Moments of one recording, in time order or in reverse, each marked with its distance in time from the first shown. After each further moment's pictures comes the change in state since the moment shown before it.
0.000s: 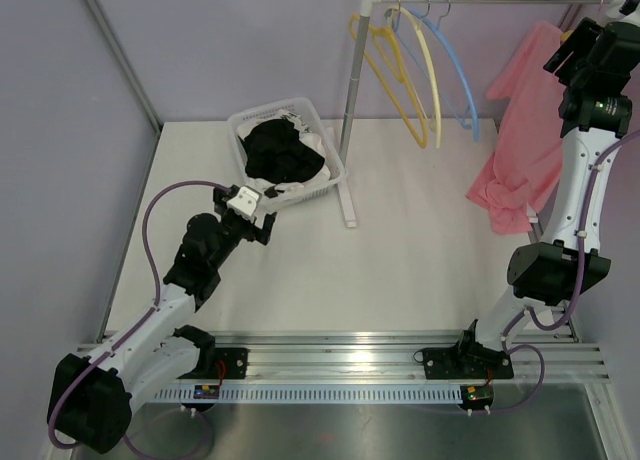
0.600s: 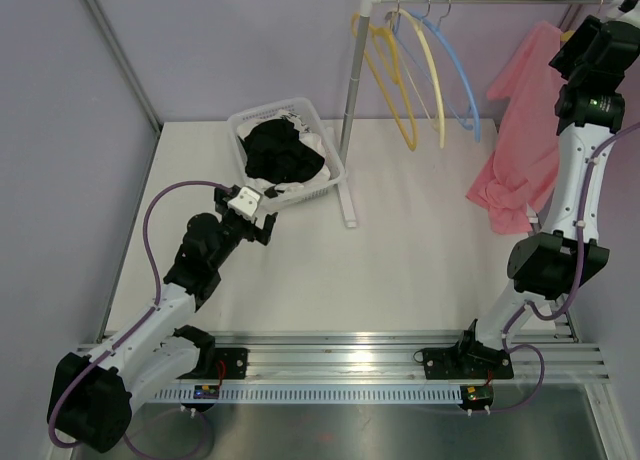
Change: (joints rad) left arm 0.000 0.015 0.000 0.006 0.015 0.010; right arm -0.002 0.042 -0.012 0.115 0.080 -0.036
